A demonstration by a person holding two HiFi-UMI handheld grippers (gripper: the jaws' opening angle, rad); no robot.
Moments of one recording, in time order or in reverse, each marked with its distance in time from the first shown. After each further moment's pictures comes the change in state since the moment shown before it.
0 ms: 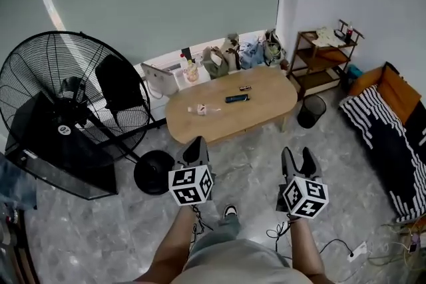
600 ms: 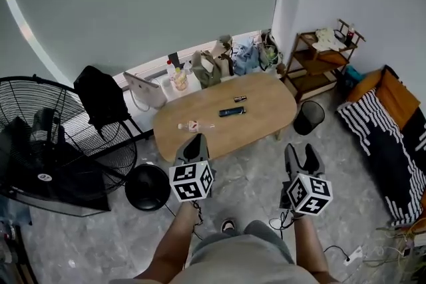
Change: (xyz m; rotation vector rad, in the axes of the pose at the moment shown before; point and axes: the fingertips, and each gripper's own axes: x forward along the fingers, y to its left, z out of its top) left arm 0.181 0.048 0.010 -0.044 0.065 -0.048; right arm 0.163 -0.014 0.031 -0.028 0.026 -0.059
